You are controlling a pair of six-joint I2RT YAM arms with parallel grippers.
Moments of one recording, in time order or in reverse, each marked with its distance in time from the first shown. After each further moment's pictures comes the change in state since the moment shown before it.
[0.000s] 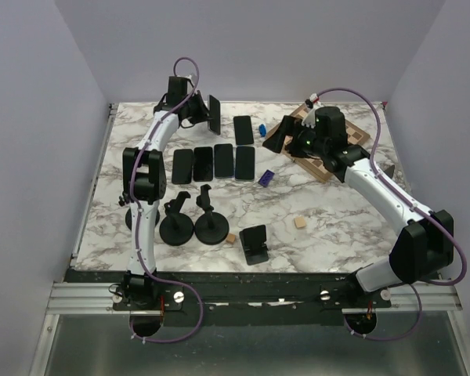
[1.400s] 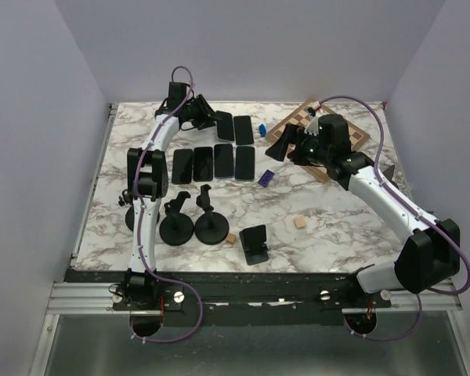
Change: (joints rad) left arm 0.021 0.179 0.146 -0.004 0.163 -0.243; right arm 0.000 -0.069 -0.091 -0.012 -0.018 -0.003
